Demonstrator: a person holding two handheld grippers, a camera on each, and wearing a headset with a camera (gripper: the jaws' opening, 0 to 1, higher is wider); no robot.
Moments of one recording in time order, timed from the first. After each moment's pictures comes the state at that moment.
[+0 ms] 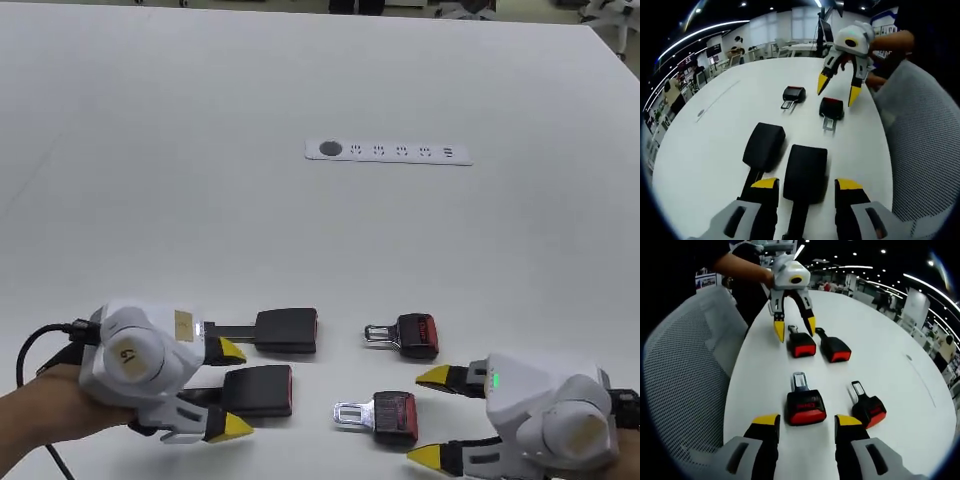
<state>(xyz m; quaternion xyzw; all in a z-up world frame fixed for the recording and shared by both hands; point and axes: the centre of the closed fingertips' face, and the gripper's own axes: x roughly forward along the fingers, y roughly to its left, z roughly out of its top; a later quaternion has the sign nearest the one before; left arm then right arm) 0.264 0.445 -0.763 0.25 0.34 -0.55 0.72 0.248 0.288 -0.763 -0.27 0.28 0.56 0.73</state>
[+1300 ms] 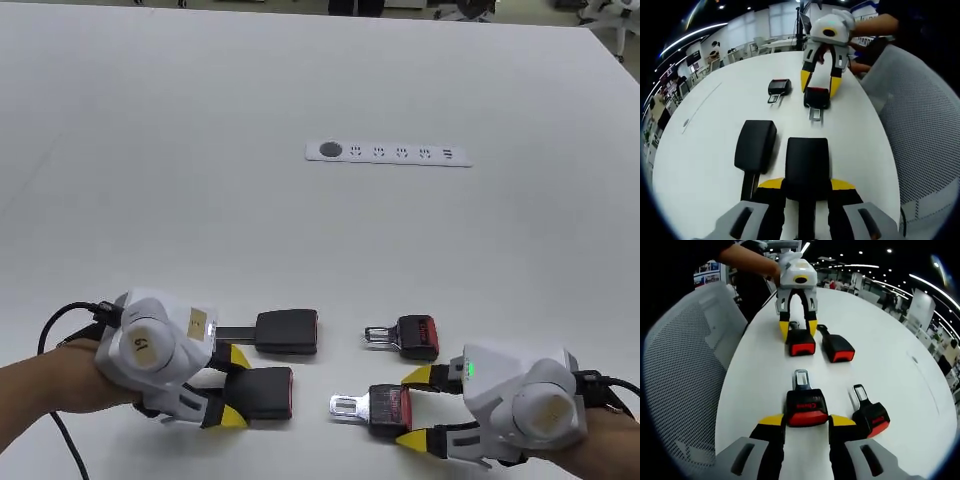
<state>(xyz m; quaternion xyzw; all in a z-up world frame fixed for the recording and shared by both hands) 0.266 0.451 -0.780 0.29 0.34 -0.60 0.66 0.255 0.301 -0.771 -0.29 0.29 0.58 0.71</state>
